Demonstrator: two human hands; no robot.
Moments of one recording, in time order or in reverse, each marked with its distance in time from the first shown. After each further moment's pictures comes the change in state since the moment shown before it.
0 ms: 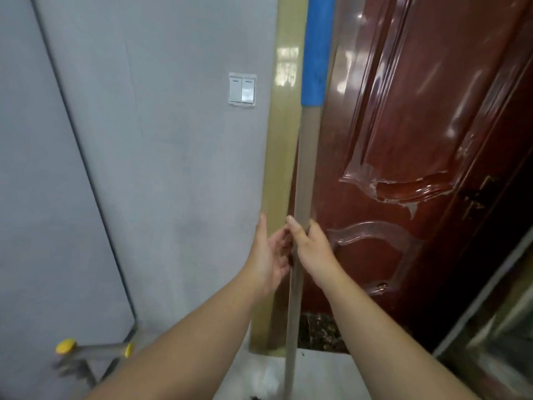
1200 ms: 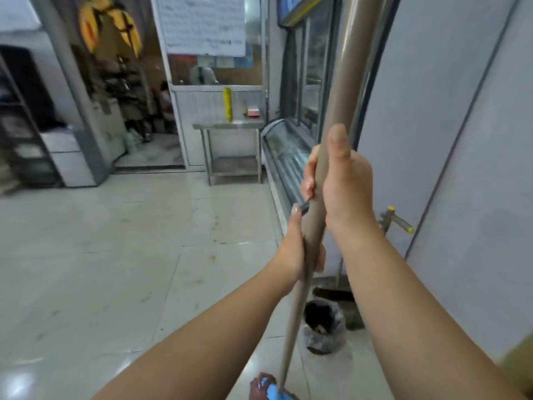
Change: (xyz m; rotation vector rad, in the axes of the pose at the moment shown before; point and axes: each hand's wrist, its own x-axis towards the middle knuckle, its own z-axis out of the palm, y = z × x) left_hand -0.477 -0.195 0.126 0.197 1.281 0.592; right_hand -0.465 -0.175 -0.088 0.814 -1.290 -0.228
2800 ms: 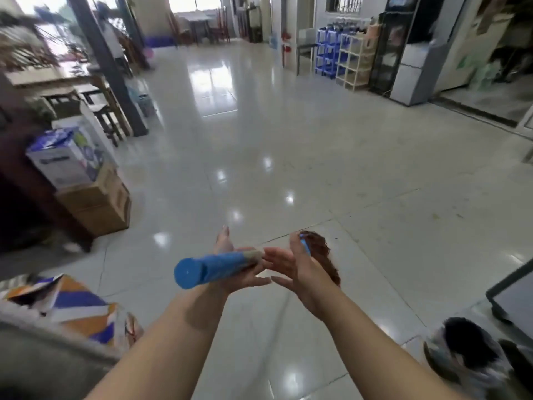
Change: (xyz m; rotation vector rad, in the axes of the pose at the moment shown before) left_hand -0.305 -0.138 0.191 -1.090 1.314 -0.089; right_hand -0.254 0.050 -0.196 0.184 -1.603 1.117
